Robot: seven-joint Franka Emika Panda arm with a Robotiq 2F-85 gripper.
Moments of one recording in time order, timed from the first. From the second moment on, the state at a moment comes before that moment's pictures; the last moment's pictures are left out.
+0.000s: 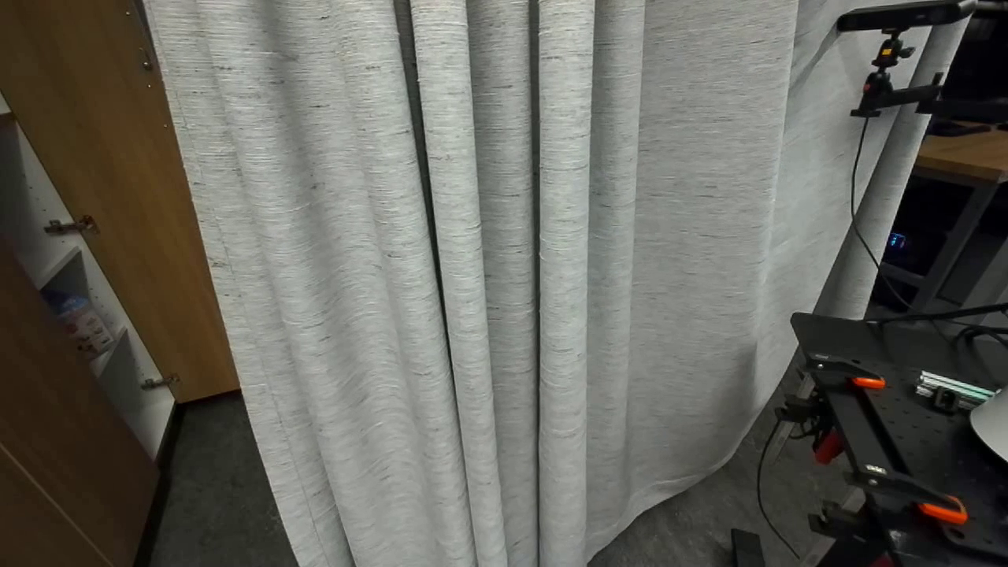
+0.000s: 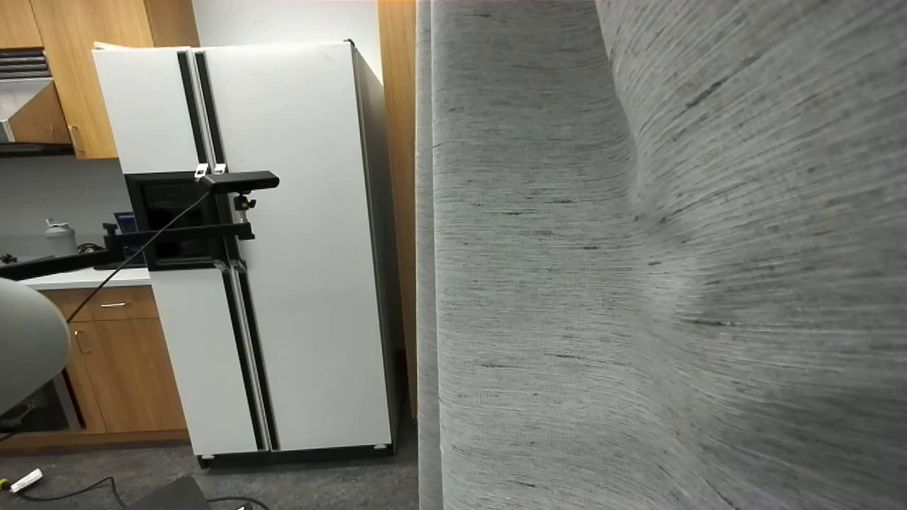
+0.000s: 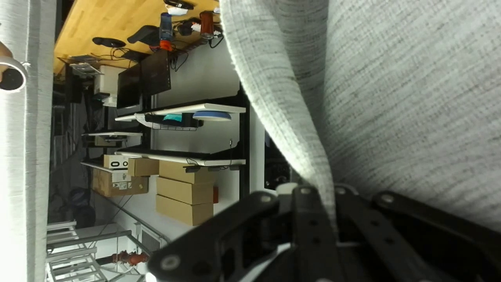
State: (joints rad) arm -0.95 -0.03 -0.60 -1.43 -0.34 2.63 0.30
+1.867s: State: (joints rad) arm -1.36 0.49 -0.59 -0.79 0.44 2.50 -0.16
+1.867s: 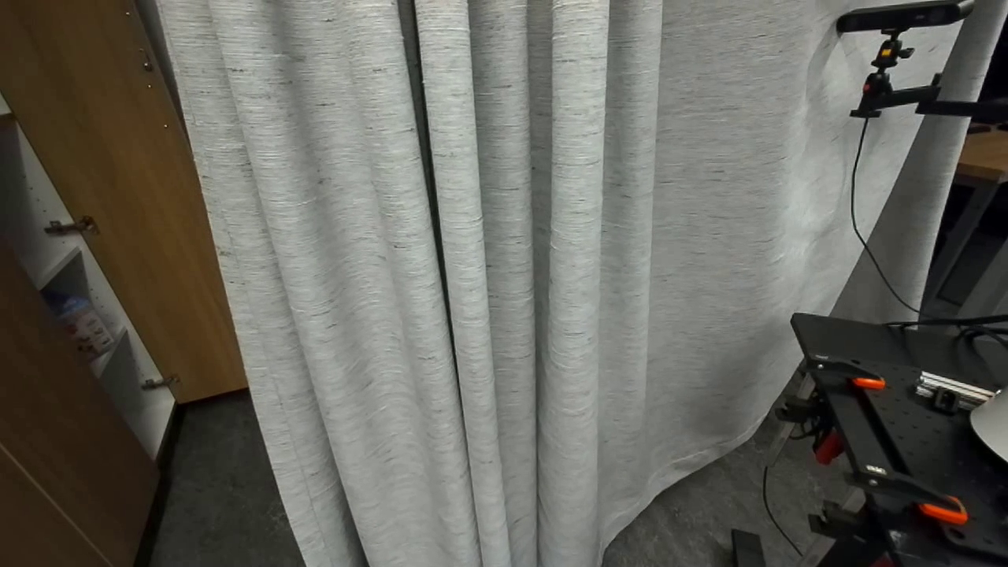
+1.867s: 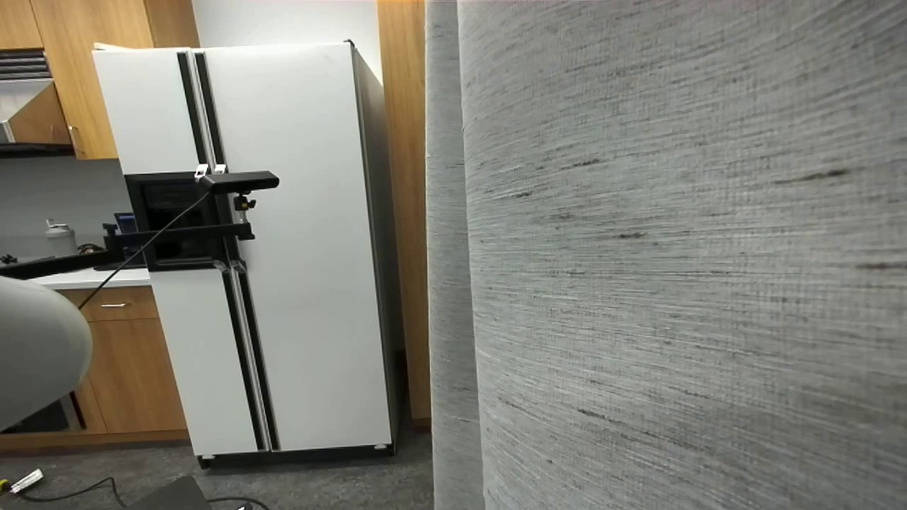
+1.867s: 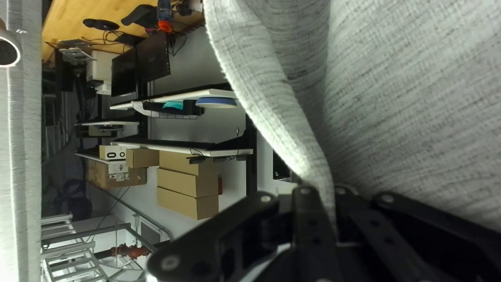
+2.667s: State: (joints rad) arm -1.37 0.51 -0.36 -0.74 0.33 2.44 -0.24
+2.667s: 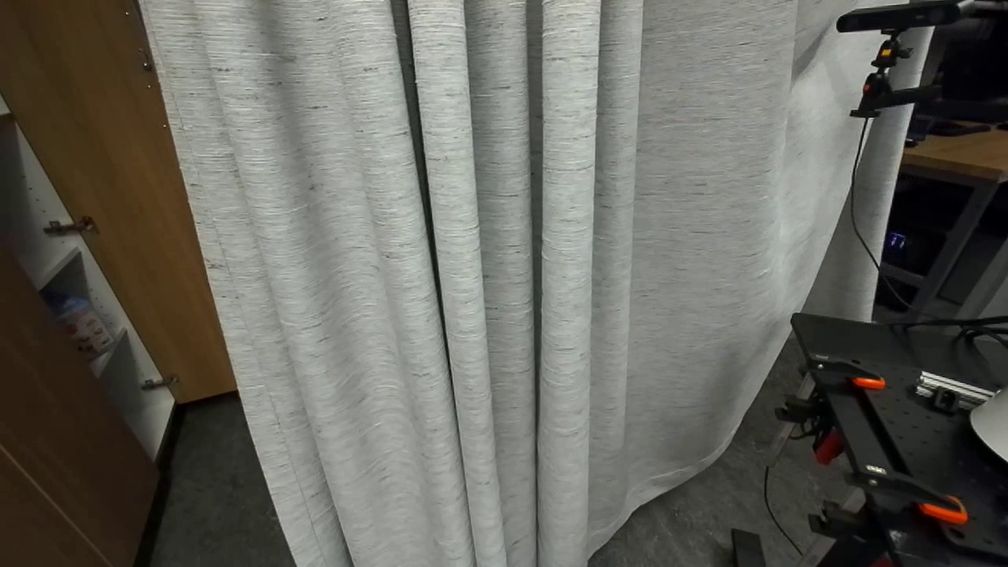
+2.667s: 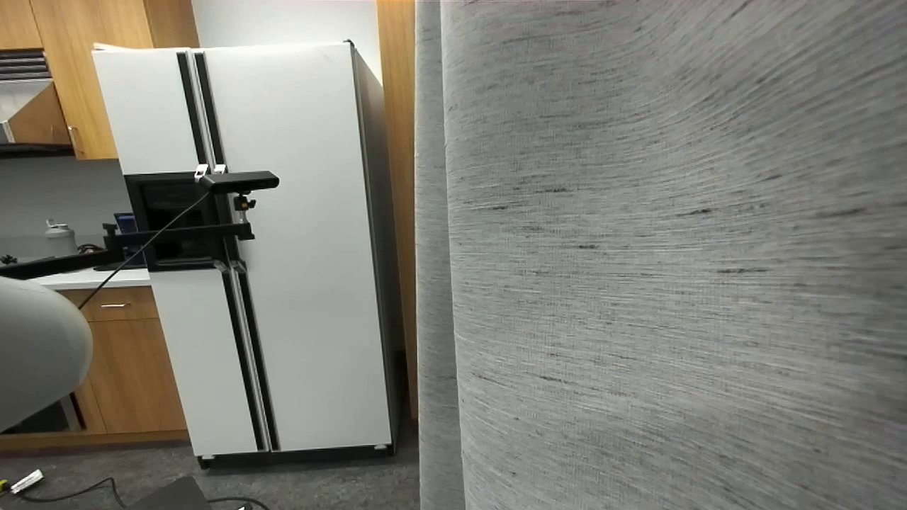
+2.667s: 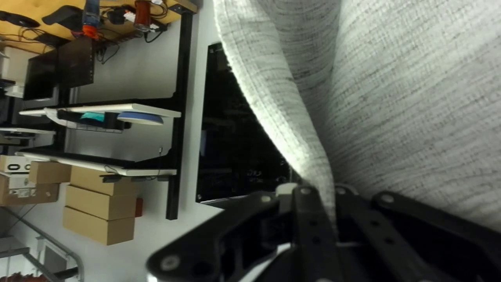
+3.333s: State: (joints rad) arm -1.32 0.43 -0.21 -0.84 0.35 2.37 -0.48
